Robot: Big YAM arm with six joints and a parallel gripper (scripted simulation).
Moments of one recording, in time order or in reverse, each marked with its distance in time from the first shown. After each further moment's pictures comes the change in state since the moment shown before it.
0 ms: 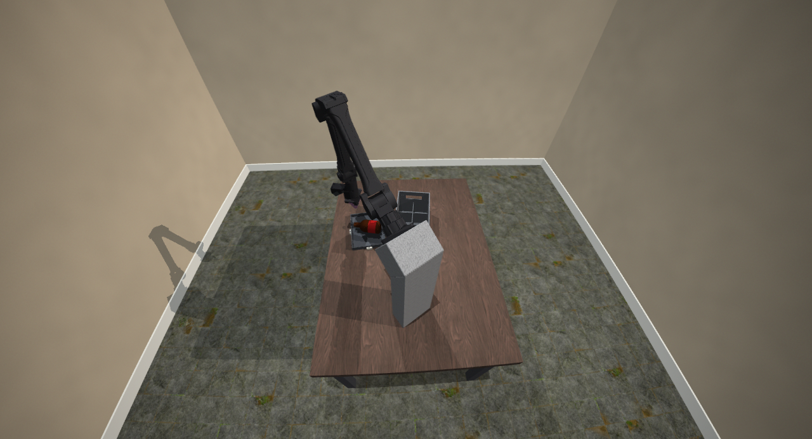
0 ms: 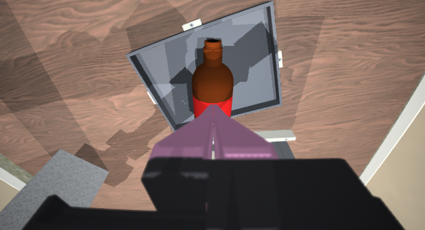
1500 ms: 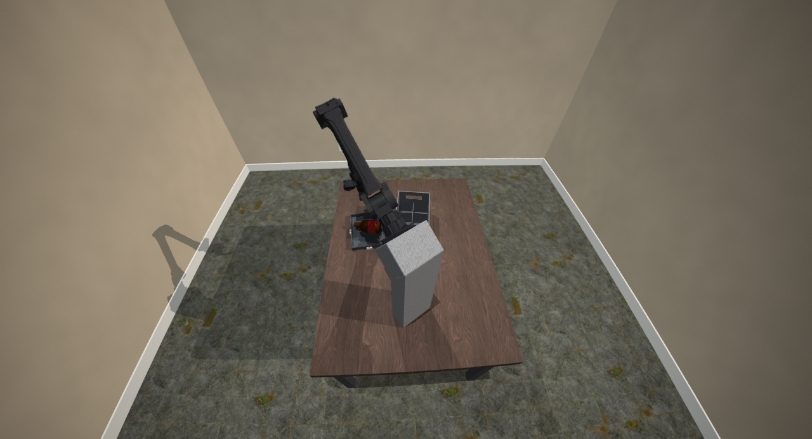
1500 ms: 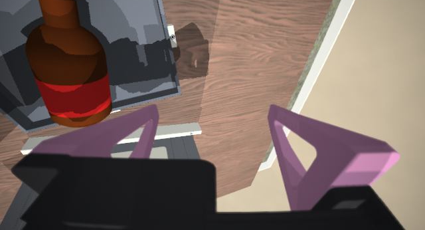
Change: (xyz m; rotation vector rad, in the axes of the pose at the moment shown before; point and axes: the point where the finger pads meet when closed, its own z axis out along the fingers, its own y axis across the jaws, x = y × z) arm 0.030 -0.131 0.018 0.360 0.022 -0.245
